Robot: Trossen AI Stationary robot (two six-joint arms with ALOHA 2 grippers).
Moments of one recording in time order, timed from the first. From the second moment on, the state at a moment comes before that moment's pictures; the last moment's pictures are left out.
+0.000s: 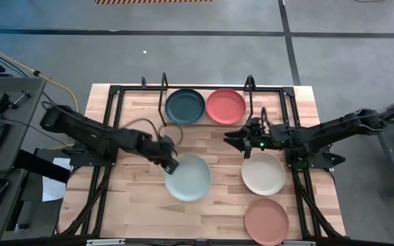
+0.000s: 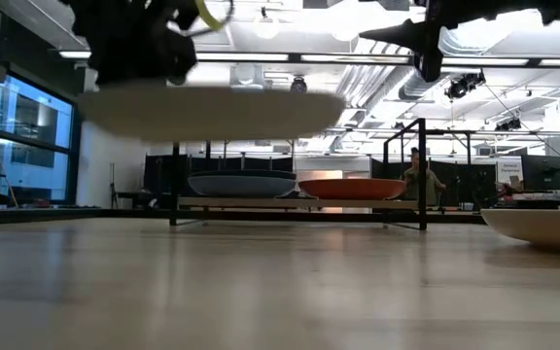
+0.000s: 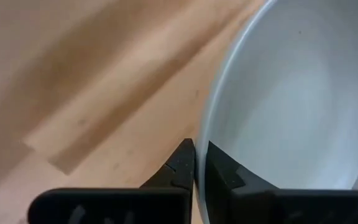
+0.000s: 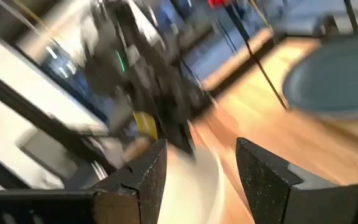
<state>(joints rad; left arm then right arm) -0.20 1.38 0.89 -0.54 -0.06 -1.07 0.17 1.02 0.57 0.36 0.29 0.72</state>
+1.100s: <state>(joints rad) -0.02 1.24 0.89 -0.62 -0.12 -1.02 0.12 1.62 1.15 -0.34 0.30 0.99</state>
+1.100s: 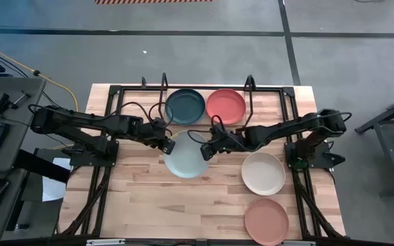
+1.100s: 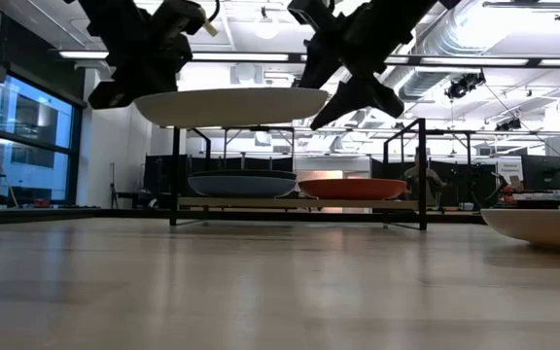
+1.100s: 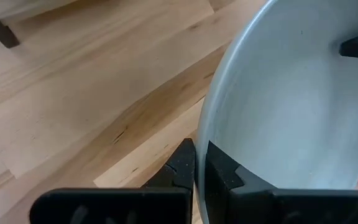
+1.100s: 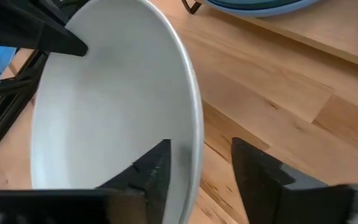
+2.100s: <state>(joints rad) 0.02 1.07 1.17 -0.59 -0.31 -0.40 0.20 1.31 0.92 -0.72 0.39 1.32</state>
